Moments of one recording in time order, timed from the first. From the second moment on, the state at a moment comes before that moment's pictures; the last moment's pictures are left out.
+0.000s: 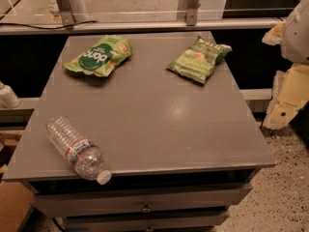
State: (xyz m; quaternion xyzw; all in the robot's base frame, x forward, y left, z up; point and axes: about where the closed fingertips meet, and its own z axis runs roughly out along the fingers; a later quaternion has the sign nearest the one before) arm 0.438 -0.217 0.976 -0.60 0.78 -0.03 0.16
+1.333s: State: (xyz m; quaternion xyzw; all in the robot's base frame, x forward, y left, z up) arm 0.490 -0.214 0.951 -0.58 0.77 -0.06 0.25
